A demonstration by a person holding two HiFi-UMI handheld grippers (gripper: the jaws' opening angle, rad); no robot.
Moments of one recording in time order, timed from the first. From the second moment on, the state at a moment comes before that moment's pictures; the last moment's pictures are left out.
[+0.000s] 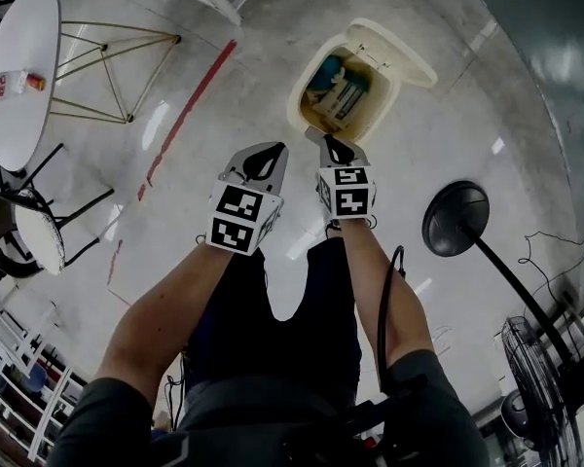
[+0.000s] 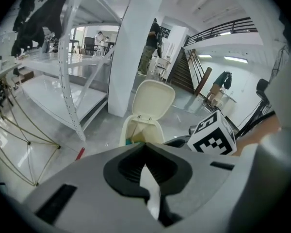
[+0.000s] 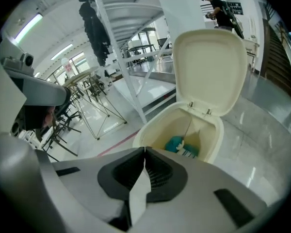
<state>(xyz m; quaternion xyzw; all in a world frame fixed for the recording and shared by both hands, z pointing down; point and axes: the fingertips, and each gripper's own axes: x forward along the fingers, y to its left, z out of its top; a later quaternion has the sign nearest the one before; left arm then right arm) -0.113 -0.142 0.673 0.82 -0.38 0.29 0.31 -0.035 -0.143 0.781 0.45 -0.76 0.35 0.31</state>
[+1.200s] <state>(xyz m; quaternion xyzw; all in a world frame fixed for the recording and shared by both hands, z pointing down) -0.050 -0.126 0.312 0.91 -0.35 0.16 0.17 0.035 -0.113 0.335 0.50 -0.82 0.23 0.13</state>
